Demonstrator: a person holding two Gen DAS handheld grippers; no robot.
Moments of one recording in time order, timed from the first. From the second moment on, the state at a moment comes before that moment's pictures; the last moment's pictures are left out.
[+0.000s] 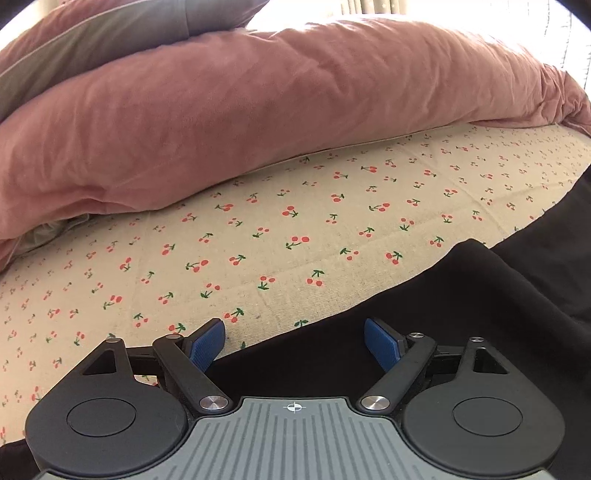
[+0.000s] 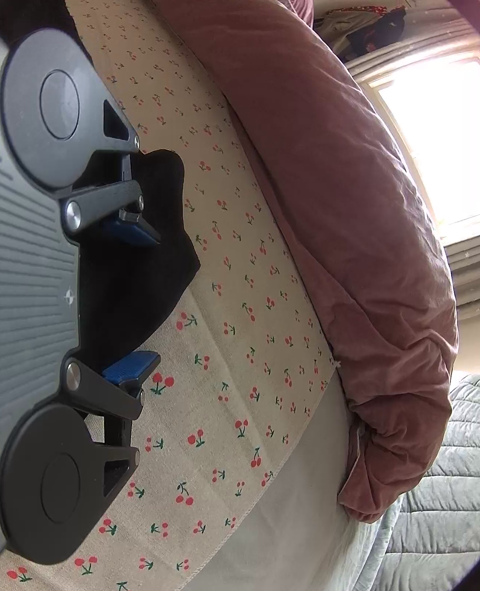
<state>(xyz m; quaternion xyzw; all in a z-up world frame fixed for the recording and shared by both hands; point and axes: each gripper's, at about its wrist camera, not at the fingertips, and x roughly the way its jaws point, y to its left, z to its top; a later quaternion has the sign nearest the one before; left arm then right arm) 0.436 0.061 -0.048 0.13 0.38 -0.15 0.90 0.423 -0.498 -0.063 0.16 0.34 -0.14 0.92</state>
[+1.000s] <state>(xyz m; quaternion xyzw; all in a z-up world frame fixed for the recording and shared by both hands) 0.416 0.026 -0.044 0.09 0.30 -0.07 0.95 0.405 -0.507 -0.049 0.07 0.28 -0.22 0.93</state>
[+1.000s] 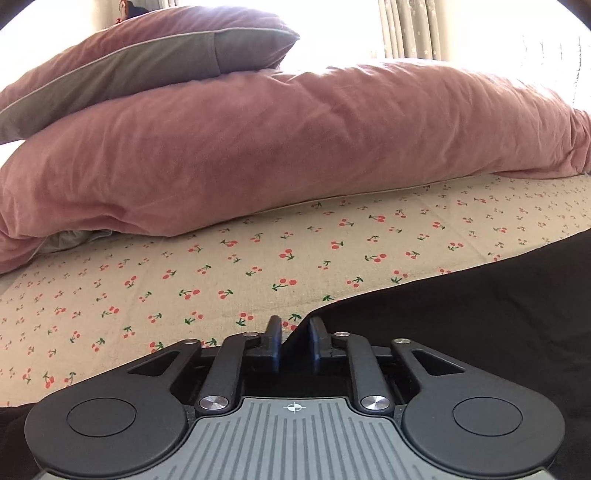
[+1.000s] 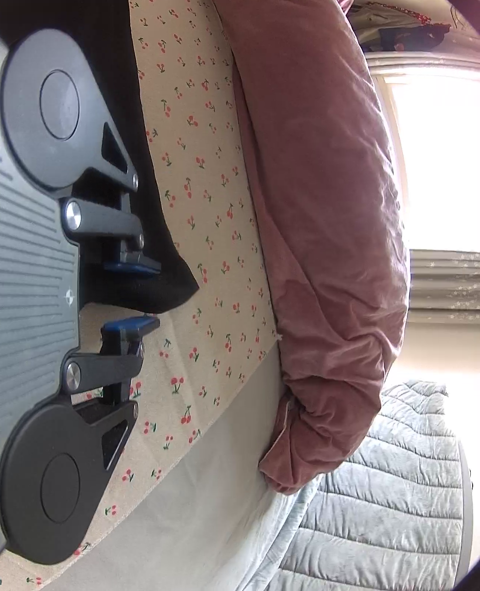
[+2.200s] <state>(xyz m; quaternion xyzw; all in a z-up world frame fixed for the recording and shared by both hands) 0.223 0.122 -0.012 -0.03 0.33 -0.07 0.94 0.244 -0.470 0.012 0.07 0.36 -0.17 0.91</state>
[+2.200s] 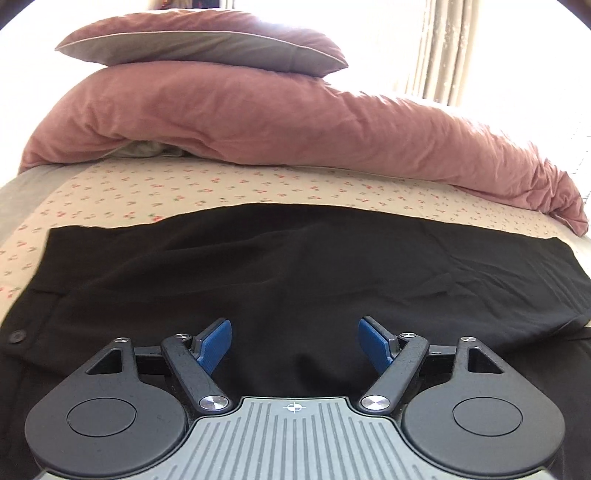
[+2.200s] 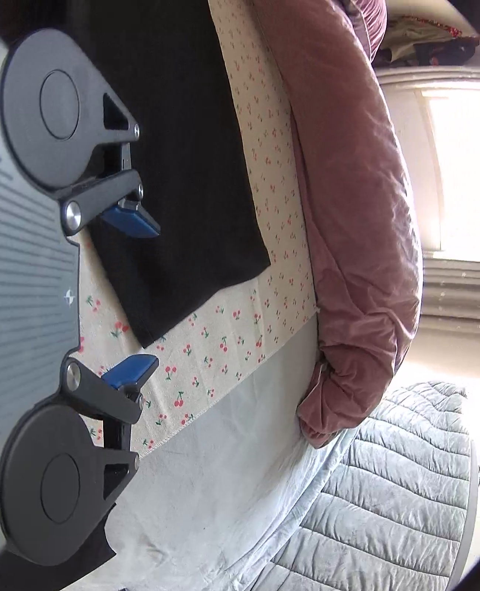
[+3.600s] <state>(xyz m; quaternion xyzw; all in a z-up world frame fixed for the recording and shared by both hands) 0.002 -0.018 -0.042 0.17 0.33 -0.41 0.83 -0.022 -0.504 -0.013 0.35 0.37 -0.20 0.84</state>
